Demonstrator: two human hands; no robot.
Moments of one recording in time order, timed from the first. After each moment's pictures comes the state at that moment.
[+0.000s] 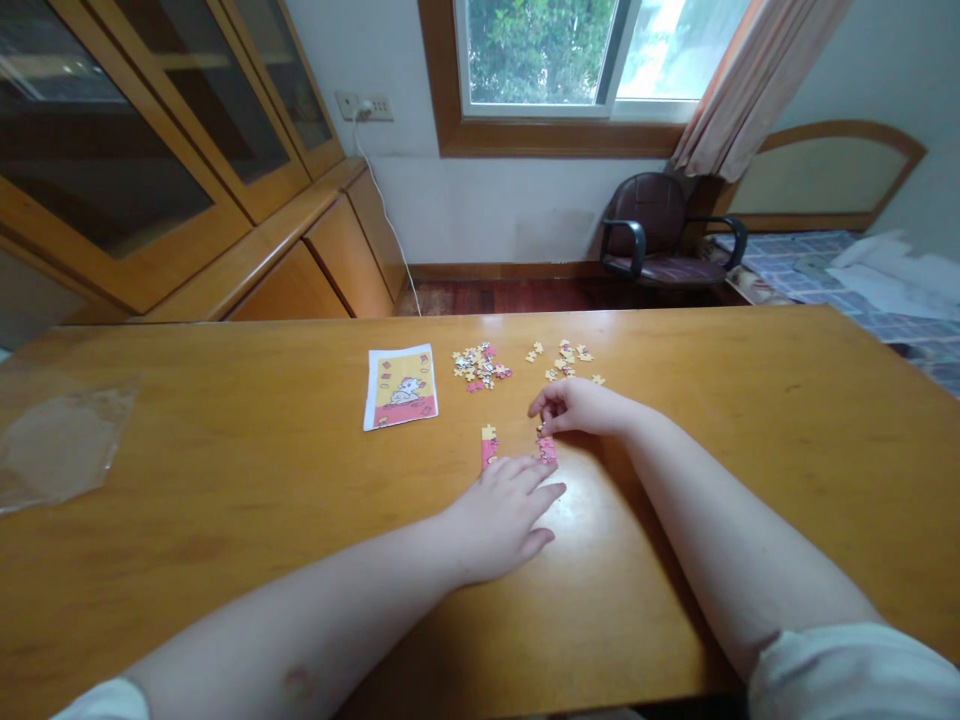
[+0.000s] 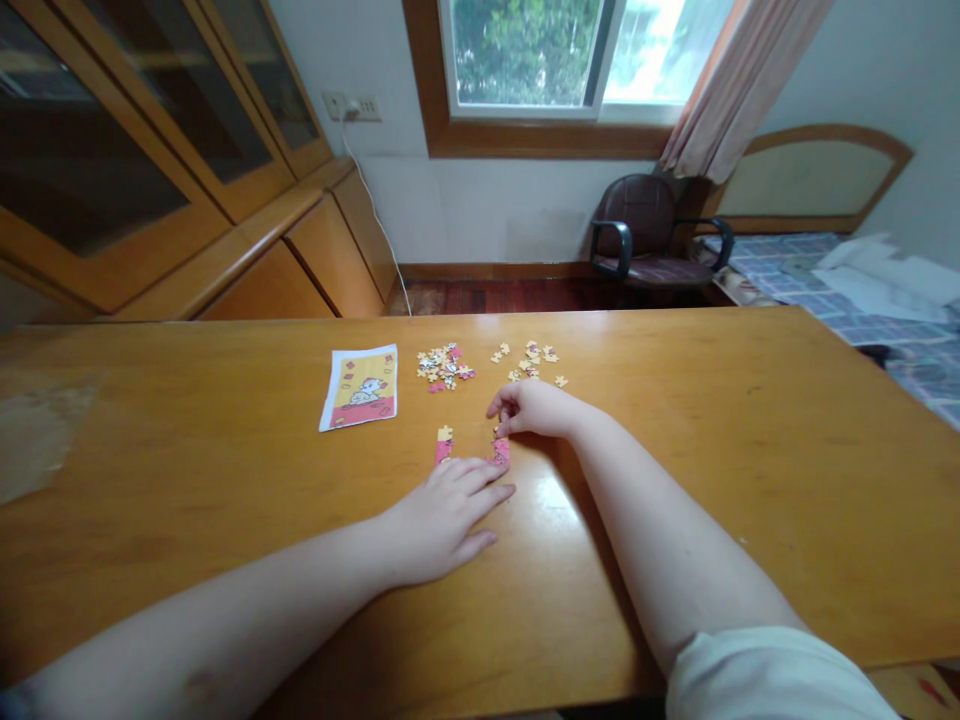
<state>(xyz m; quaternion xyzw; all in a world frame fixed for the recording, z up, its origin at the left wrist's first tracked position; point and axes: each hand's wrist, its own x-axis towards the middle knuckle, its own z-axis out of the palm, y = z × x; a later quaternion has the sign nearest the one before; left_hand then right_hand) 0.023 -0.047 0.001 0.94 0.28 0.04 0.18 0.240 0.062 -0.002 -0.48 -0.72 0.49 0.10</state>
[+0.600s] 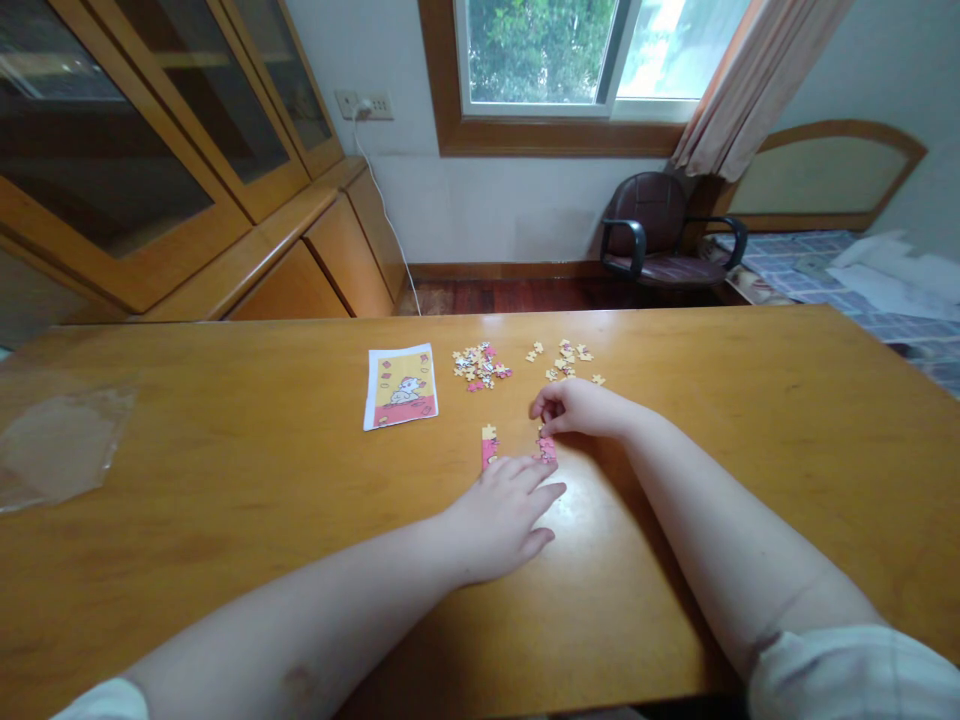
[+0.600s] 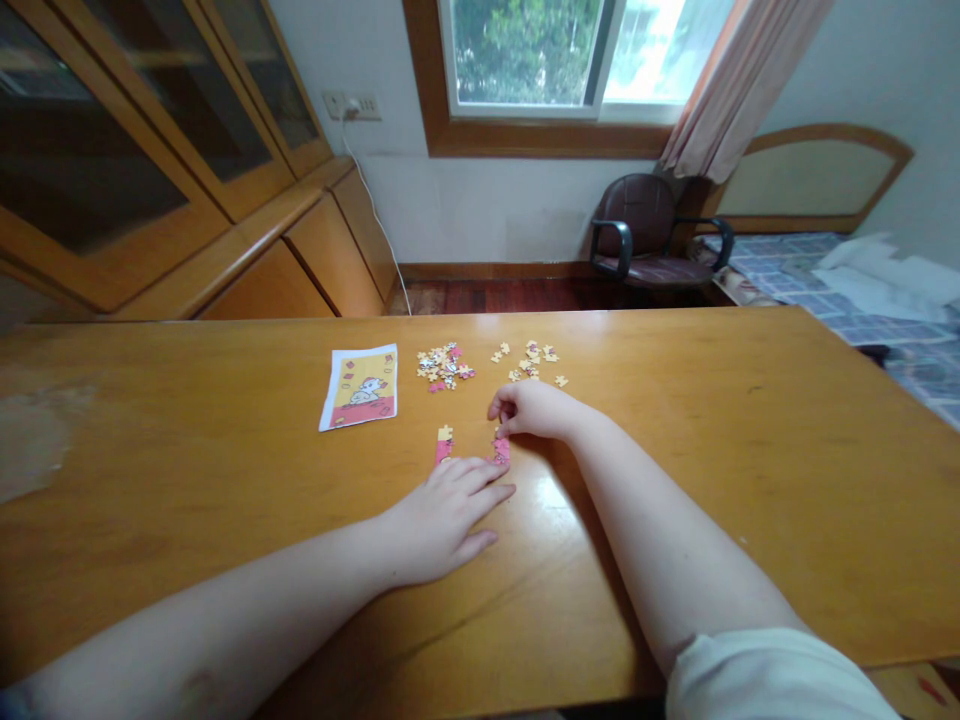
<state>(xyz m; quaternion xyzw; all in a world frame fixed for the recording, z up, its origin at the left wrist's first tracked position) 0.024 -0.046 0.003 0.94 0.28 0.04 0.19 0.237 0.060 0.000 -0.49 -0.75 0.44 0.10</state>
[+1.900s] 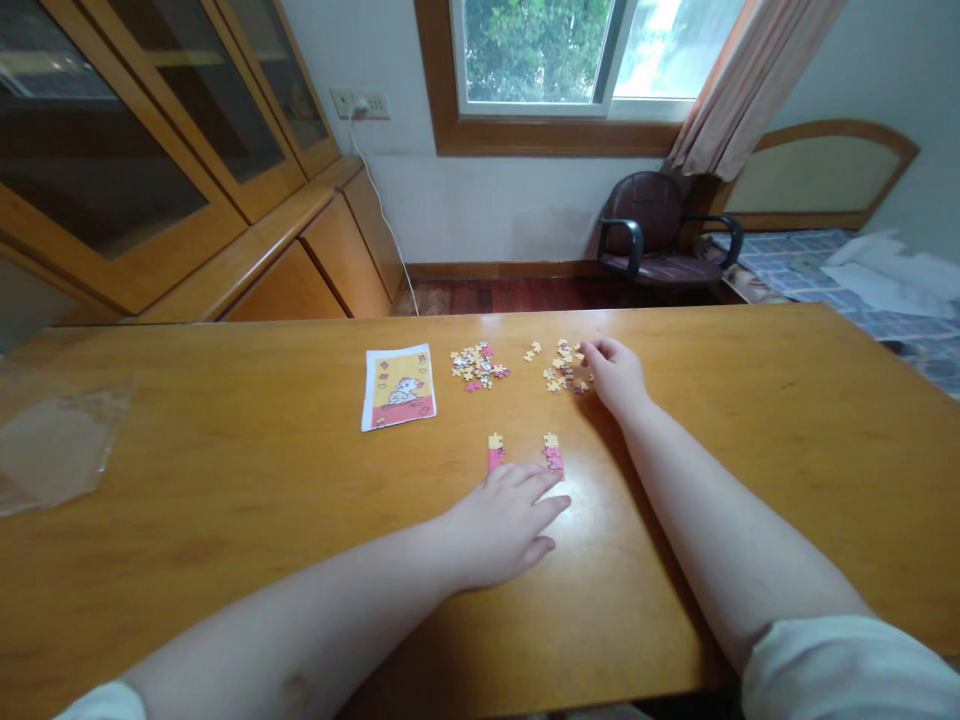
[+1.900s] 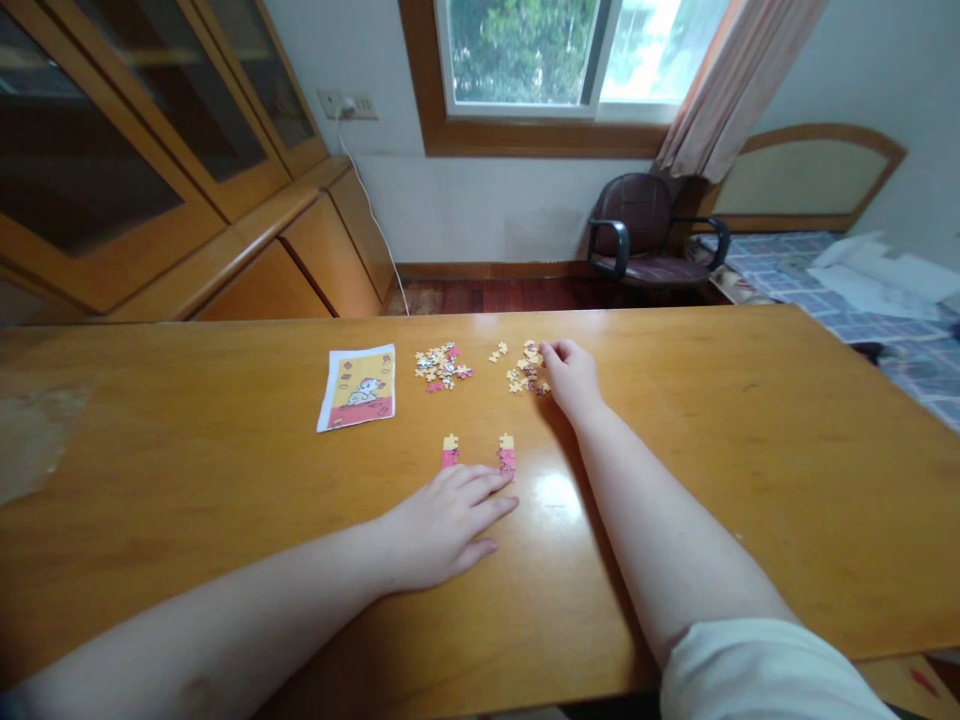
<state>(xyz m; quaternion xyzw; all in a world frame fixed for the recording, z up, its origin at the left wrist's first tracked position) 0.022 -0.048 -0.001 0.96 0.23 0.05 0.17 0.263 0.077 -0.009 -0.68 -0.54 0.23 0.44</state>
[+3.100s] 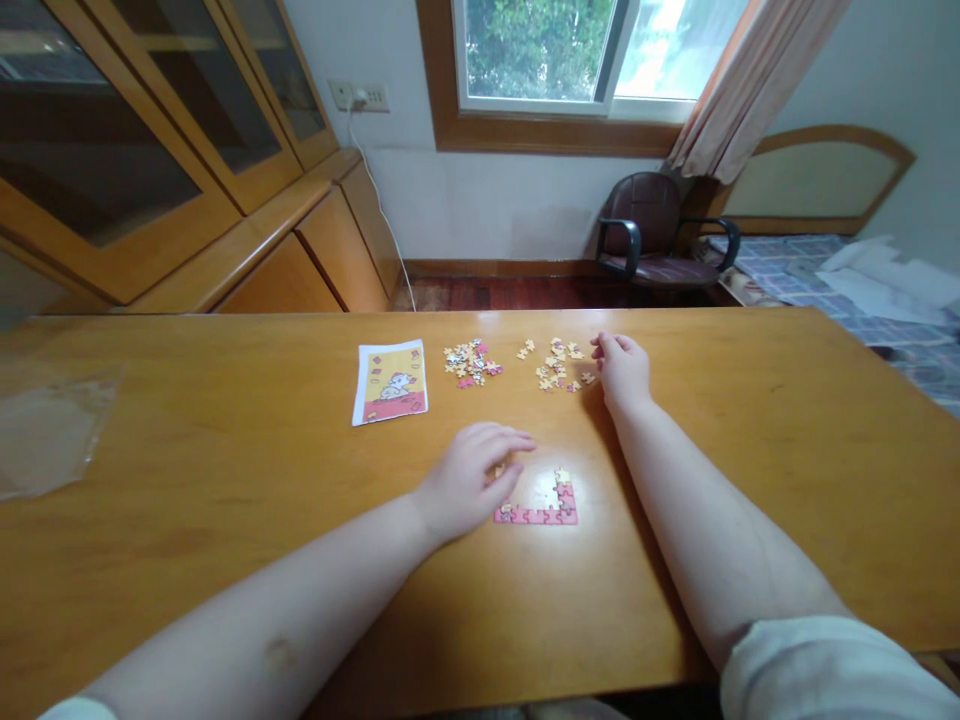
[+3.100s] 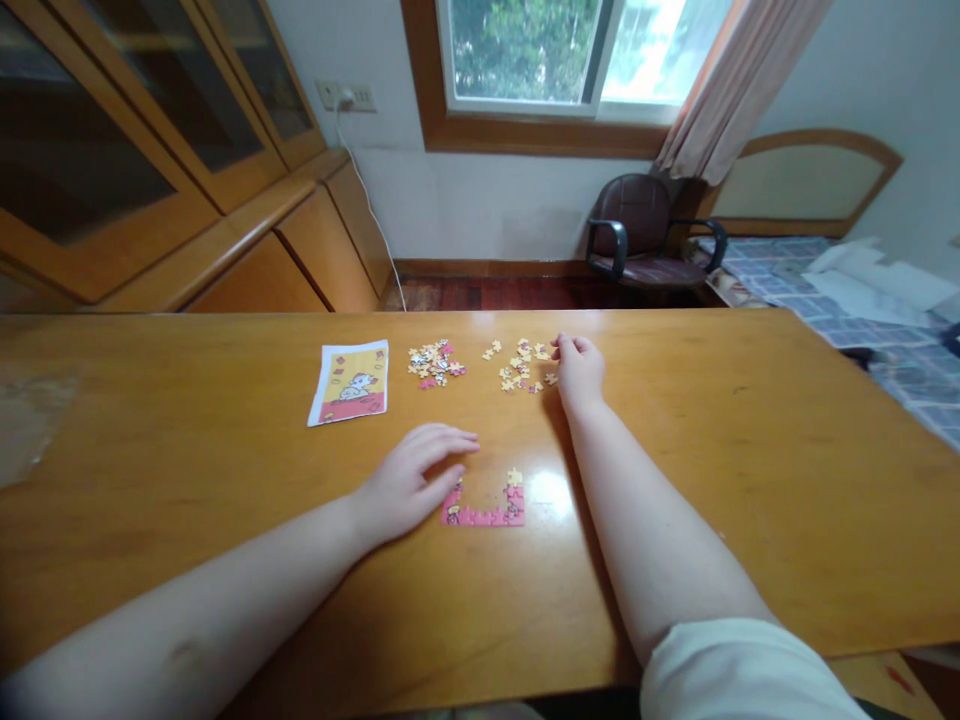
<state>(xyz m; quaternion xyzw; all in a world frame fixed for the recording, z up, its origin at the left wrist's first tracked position) 0.011 -0.023 0.006 0.85 0.32 0.31 0.28 0.282 0.097 -0.031 -0.65 -0.41 0.26 0.58</state>
